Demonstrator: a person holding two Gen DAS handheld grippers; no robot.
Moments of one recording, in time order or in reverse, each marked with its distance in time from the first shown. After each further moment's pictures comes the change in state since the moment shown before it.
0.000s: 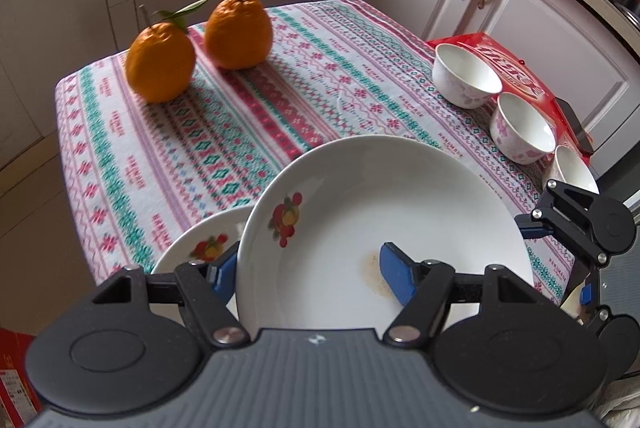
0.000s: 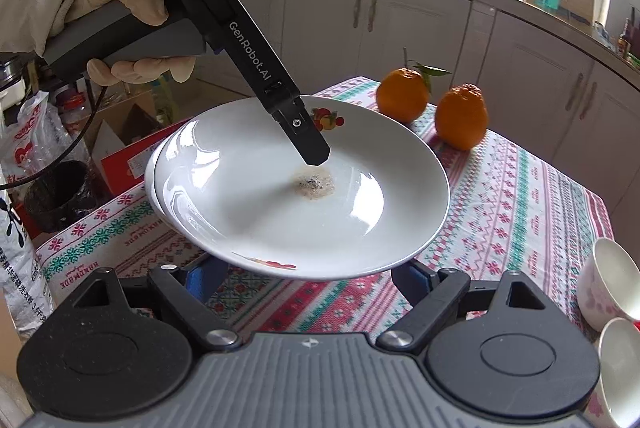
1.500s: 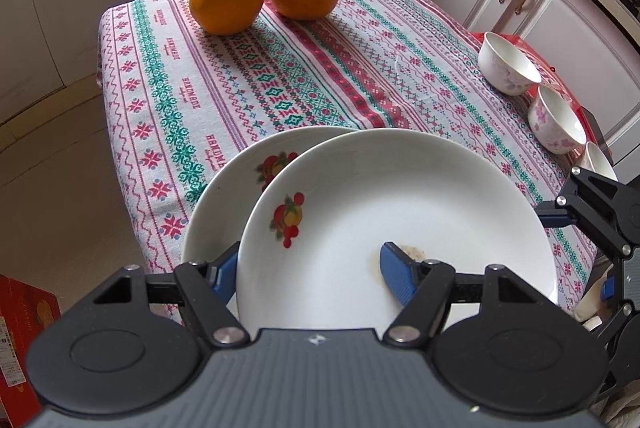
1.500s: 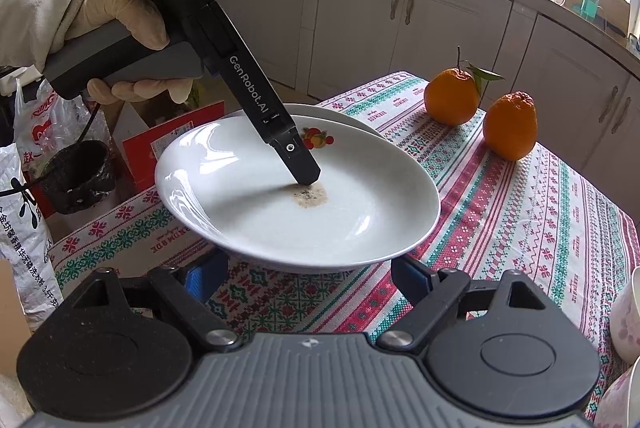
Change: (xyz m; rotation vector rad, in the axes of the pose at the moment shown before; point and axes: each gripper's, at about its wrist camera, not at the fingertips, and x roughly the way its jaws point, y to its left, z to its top) left arm 0.007 0.039 -0.044 -0.113 0.027 0.021; right arm 0.025 0.025 0.014 -0.056 0.043 0.057
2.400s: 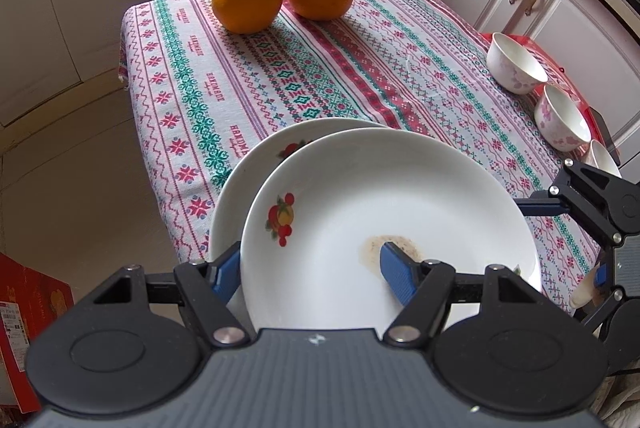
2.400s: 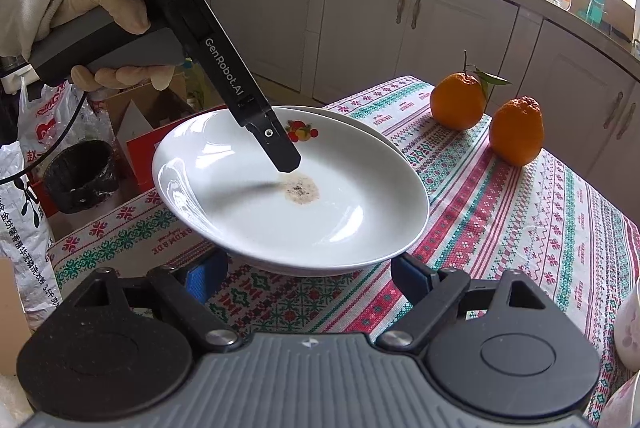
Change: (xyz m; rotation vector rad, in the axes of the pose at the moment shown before) left arm -0.019 0.002 -0.009 -0.013 0.004 0.041; right arm 0.002 0.001 0.000 -0.014 -0.013 0.014
